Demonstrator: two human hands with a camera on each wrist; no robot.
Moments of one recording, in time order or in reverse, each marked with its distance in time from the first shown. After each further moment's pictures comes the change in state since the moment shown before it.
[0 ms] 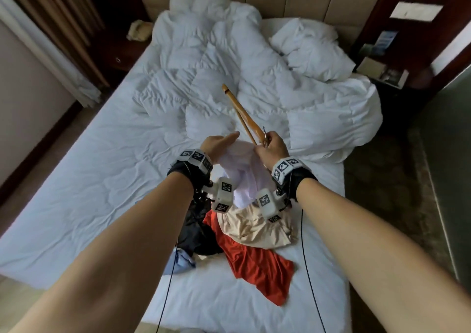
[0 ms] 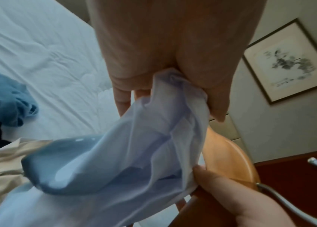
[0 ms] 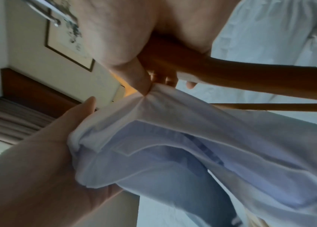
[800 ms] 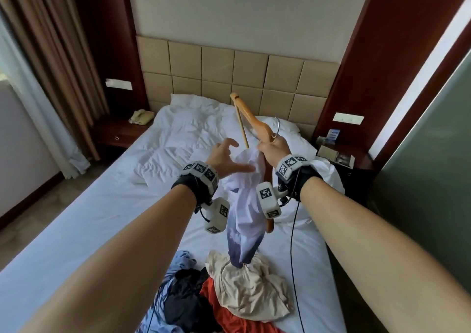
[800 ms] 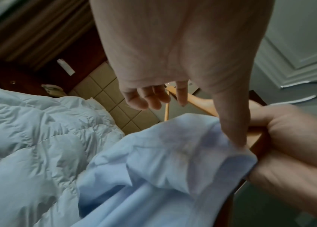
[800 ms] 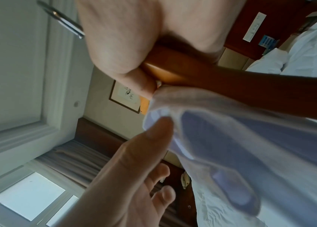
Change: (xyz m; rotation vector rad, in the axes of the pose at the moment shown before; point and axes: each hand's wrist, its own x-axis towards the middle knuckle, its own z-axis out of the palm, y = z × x) left_hand -0.101 0.132 -0.087 0.443 -0.018 0.635; right_hand -0.071 -0.204 -0.062 0.103 0.200 -0.200
